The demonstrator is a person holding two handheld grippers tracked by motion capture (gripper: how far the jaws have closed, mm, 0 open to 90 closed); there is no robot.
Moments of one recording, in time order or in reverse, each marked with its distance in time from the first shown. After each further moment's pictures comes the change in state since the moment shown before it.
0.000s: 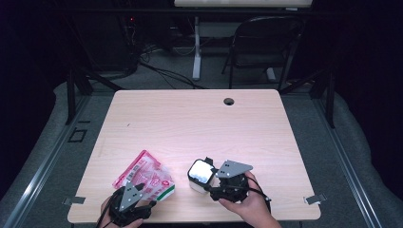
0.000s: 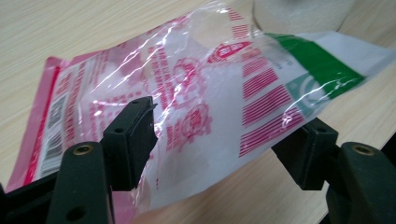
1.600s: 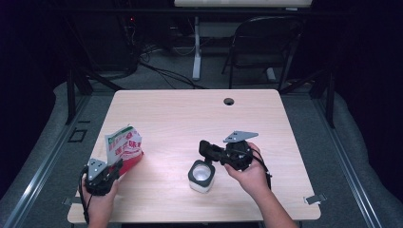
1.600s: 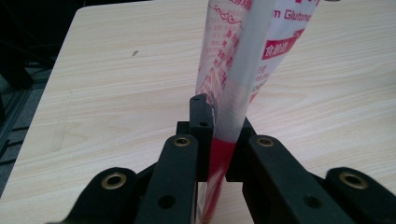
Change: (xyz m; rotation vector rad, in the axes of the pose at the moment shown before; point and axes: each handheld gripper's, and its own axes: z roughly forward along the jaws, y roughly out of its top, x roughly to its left) left arm 0.097 -0.008 -0.001 -0.180 0.306 -0.343; right arm -0.067 0.033 0.013 0.049 -0.082 0.178
